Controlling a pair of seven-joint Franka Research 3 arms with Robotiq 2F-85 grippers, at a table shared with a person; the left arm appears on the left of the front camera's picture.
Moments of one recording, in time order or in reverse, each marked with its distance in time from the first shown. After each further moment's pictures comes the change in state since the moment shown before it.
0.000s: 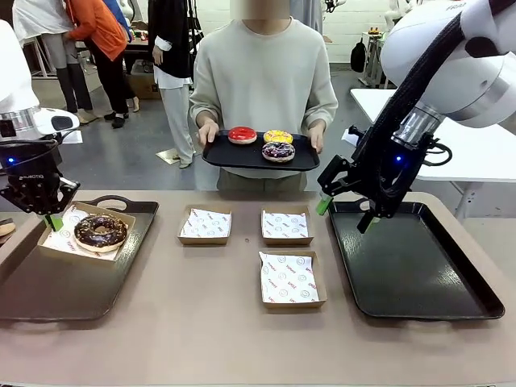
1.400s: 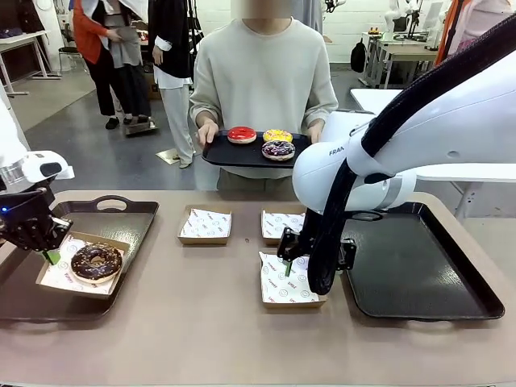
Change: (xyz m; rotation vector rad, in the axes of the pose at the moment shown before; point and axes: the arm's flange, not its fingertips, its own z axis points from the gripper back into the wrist) left arm -0.018 0.031 -0.077 -0.028 -0.074 -0.013; right arm 0.028 0.020 -0.157 -0.290 -0.071 -0.191
